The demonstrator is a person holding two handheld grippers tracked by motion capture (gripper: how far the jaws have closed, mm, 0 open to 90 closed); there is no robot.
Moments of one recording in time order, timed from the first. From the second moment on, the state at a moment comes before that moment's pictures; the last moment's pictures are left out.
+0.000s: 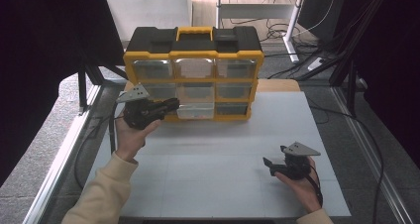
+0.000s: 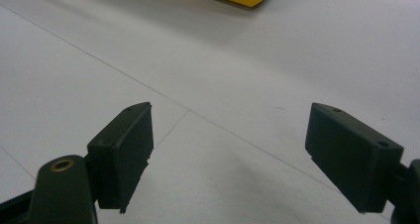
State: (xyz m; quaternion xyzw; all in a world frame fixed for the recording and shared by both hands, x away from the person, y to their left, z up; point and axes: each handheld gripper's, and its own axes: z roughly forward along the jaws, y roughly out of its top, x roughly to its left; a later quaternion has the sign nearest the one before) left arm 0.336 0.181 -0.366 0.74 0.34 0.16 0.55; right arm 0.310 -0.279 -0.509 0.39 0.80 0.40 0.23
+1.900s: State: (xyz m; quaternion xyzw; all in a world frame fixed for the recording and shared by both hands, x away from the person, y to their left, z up) left arm 0.317 0.198 -0.405 0.75 0.39 0.18 0.50; right arm 0.310 -0.275 -0.509 0.37 0.81 0.40 0.22
